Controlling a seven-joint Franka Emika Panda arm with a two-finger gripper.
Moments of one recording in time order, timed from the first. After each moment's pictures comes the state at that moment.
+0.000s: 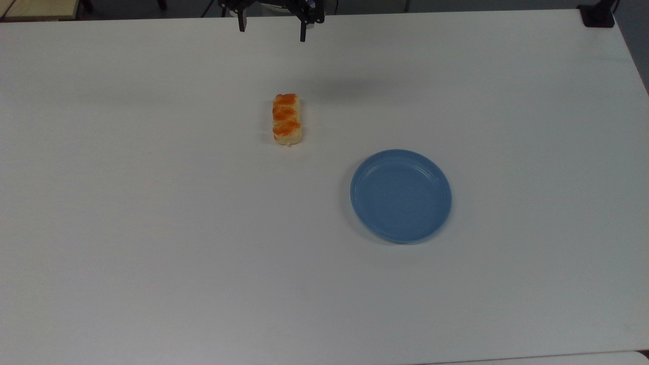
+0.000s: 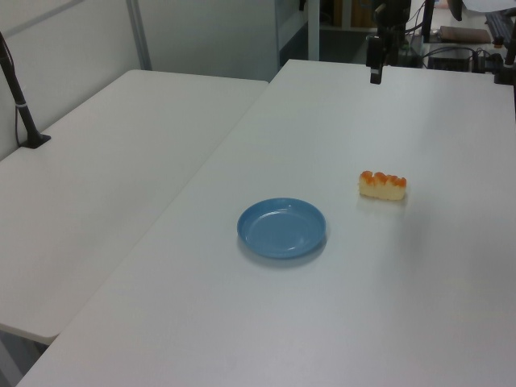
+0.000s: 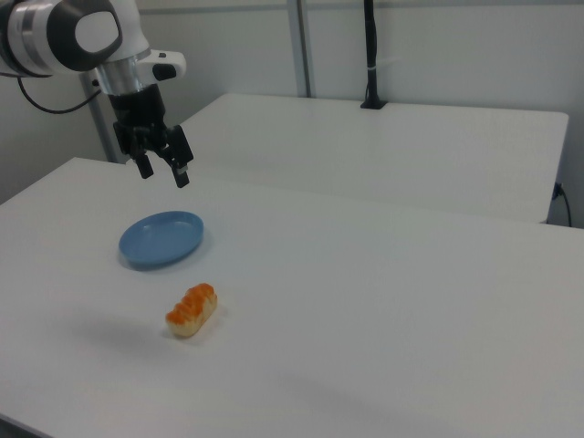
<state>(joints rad) 0.12 -0.03 -0.05 -1.71 -0.08 1.70 0.20</state>
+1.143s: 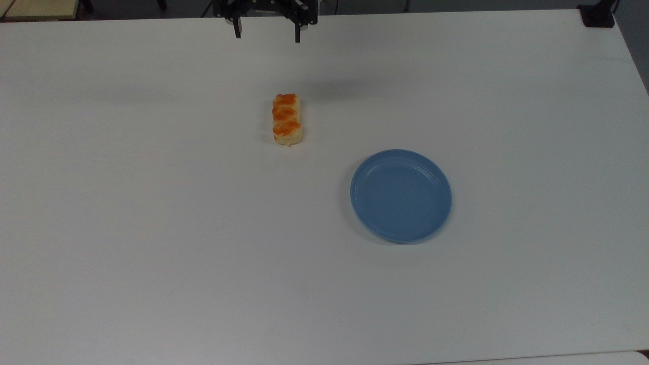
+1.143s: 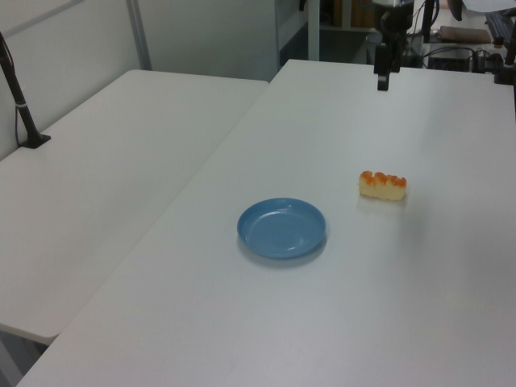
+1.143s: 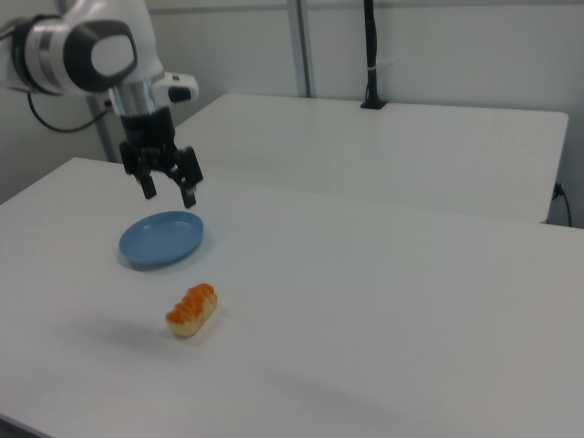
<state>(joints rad) 0.09 -0.03 -0.06 -1.77 -0.05 1.72 0.08</state>
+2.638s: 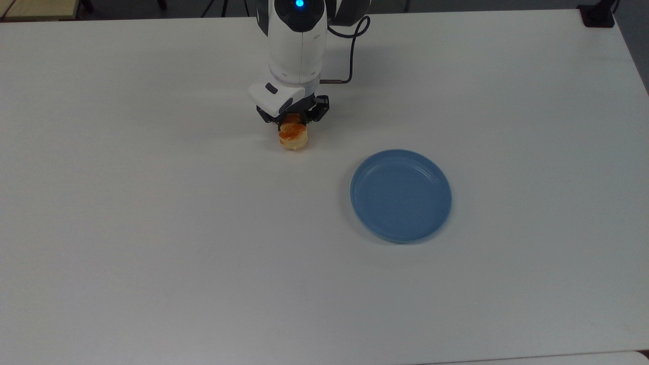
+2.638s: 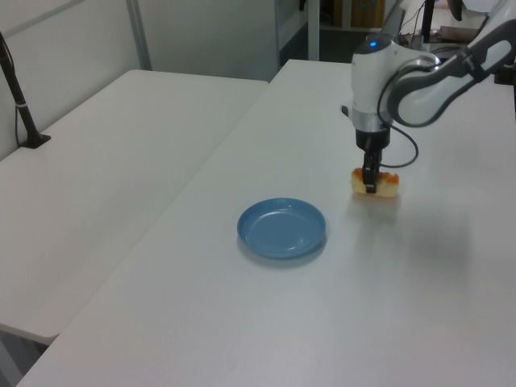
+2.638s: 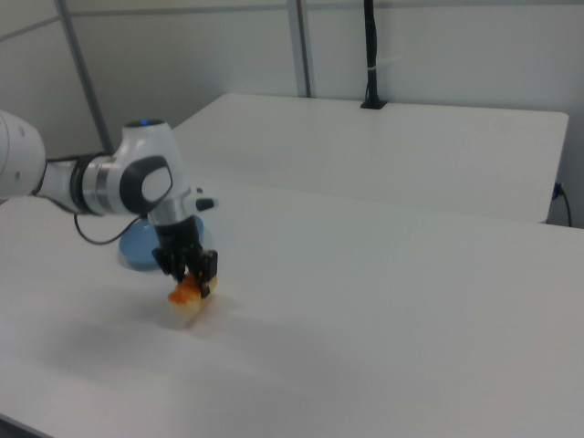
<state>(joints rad) 0.09 0.20 0.00 -2.07 -0.11 2.21 0.07</state>
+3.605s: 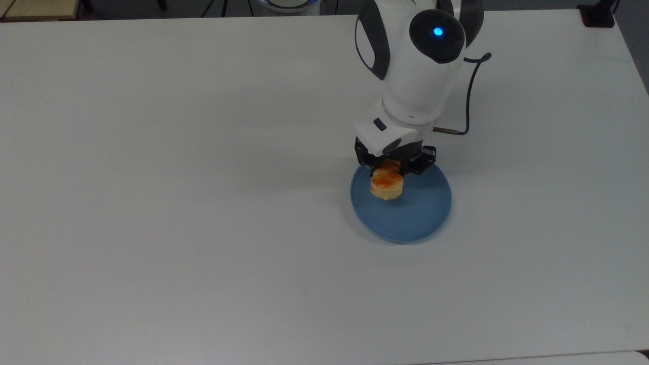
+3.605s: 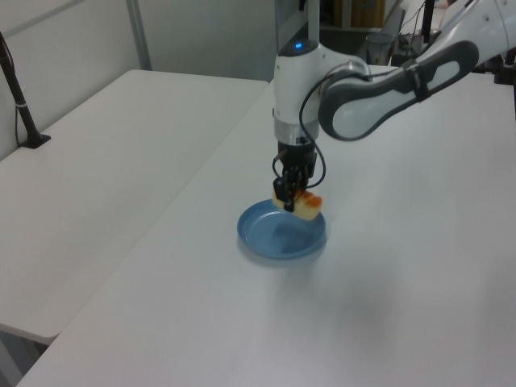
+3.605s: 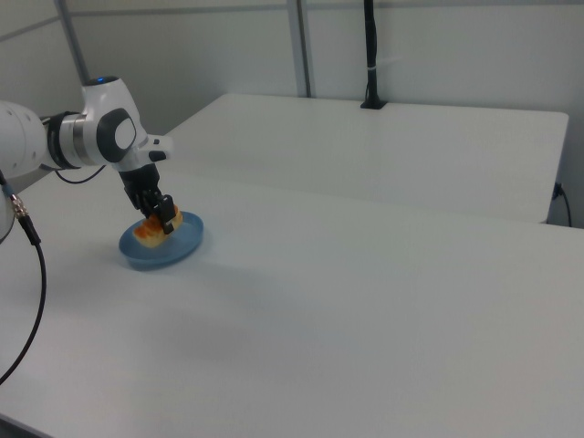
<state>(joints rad) 0.33 0.56 0.00 -1.45 -0.08 2.08 0.55</state>
